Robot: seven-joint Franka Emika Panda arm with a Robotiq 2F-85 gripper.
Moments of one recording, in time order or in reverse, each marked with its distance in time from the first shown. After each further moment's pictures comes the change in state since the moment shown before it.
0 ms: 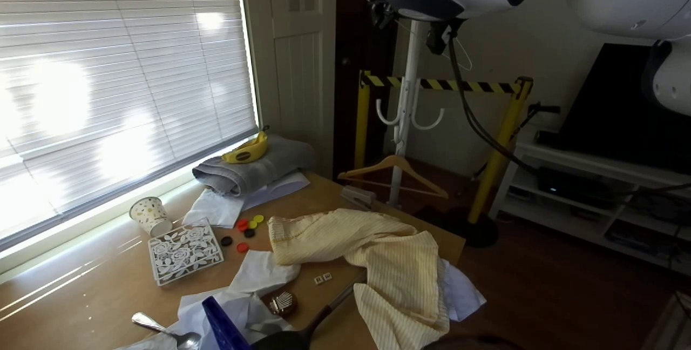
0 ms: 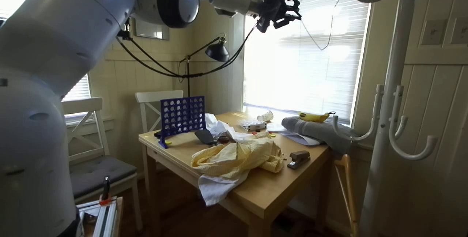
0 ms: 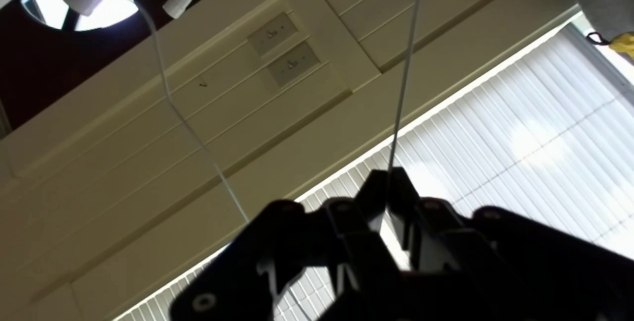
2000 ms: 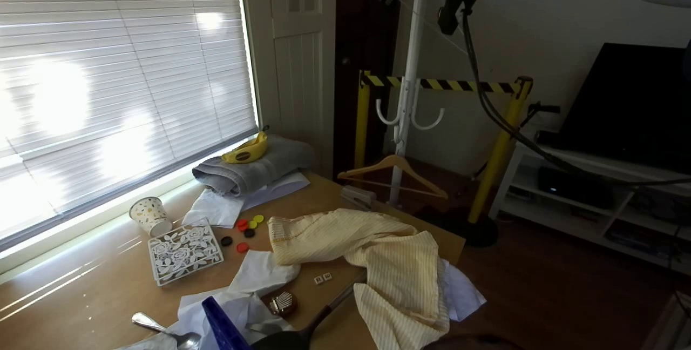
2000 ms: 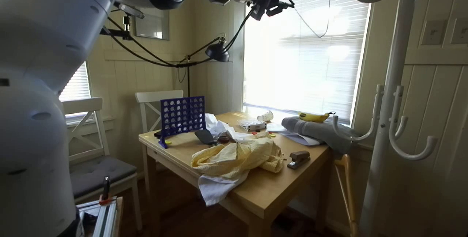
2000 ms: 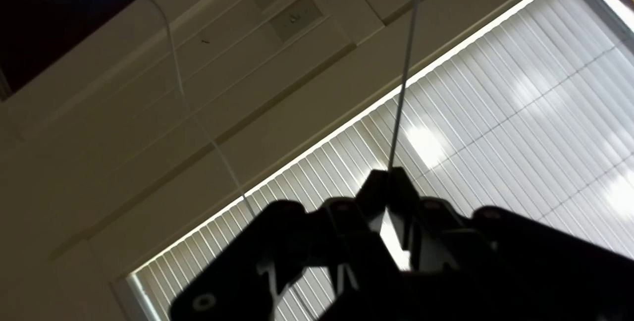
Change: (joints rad) arm 0.014 -0.126 -0.025 -0.091 0.055 -0.069 0.002
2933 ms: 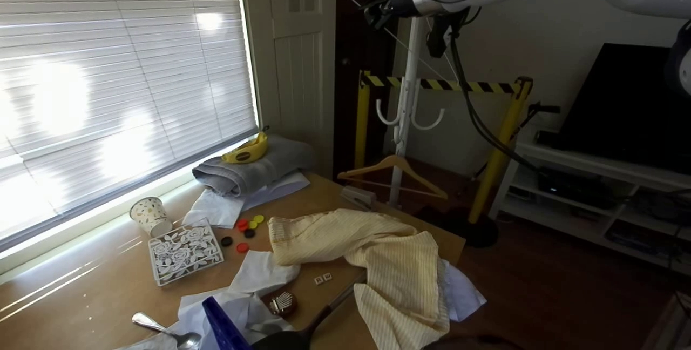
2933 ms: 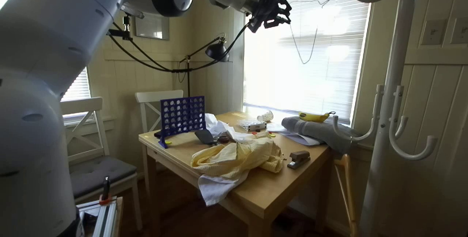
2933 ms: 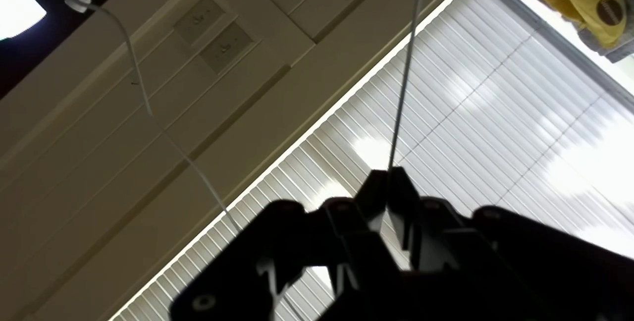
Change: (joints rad) arm -0.057 0.046 0.096 0.026 0.122 -0.009 -0.001
